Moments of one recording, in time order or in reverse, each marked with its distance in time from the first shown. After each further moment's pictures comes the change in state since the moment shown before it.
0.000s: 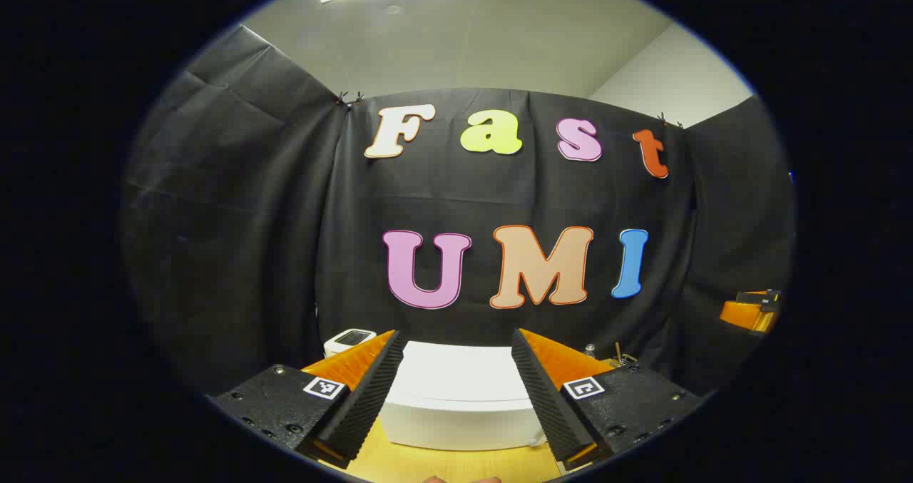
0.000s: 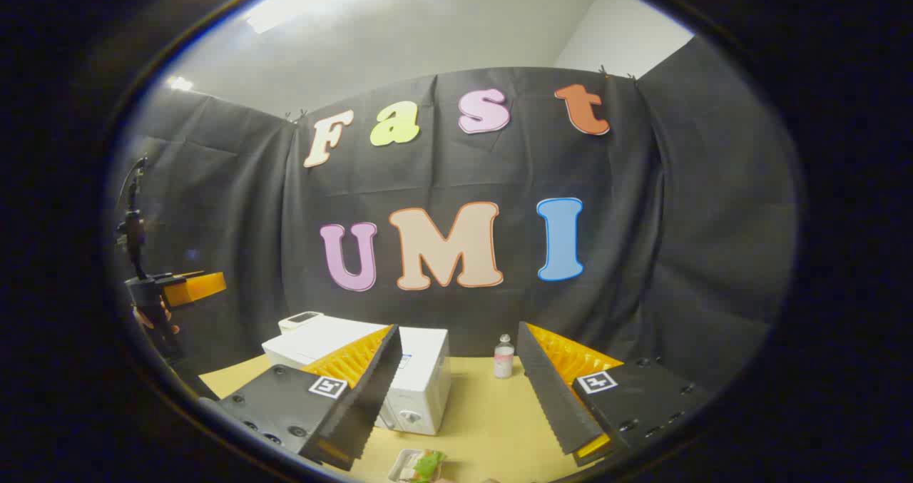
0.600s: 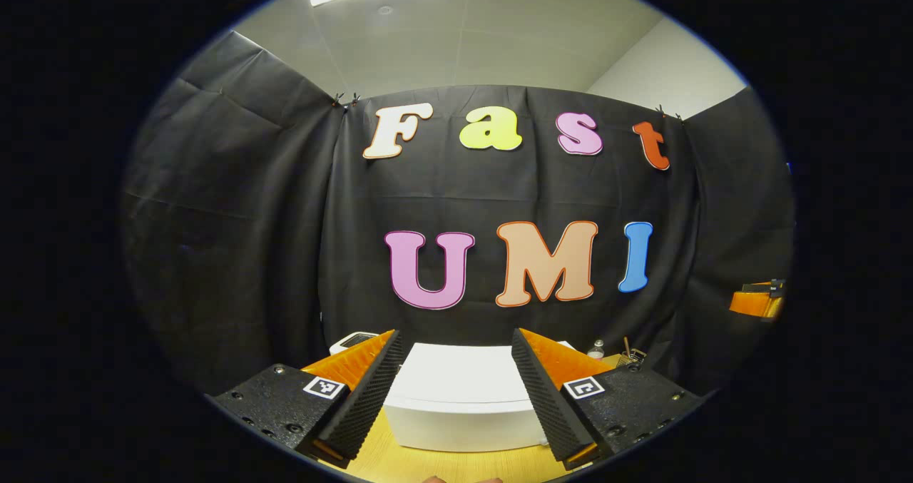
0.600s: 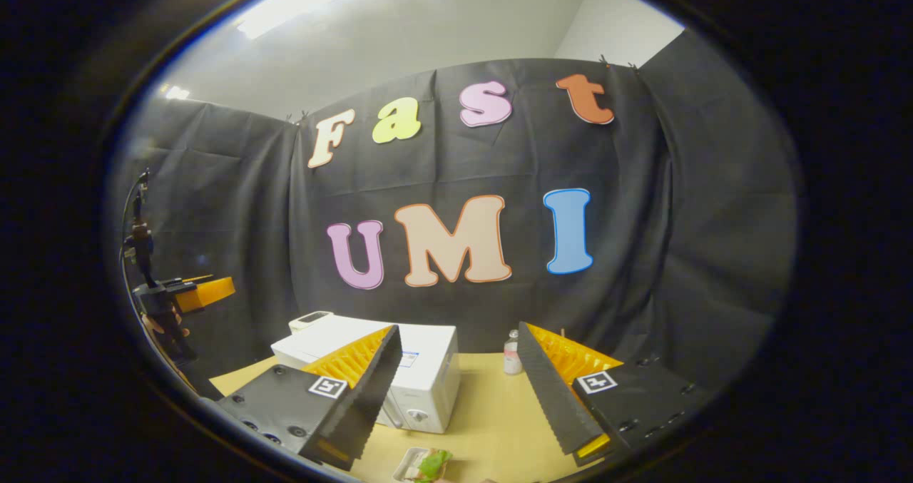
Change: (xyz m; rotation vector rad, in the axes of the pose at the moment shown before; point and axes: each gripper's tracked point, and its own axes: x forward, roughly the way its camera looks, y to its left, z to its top) left arm 0.008 0.003 0.002 0.041 0.002 0.002; right arm 0.007 0.003 -0.003 0.035 0.029 0.050
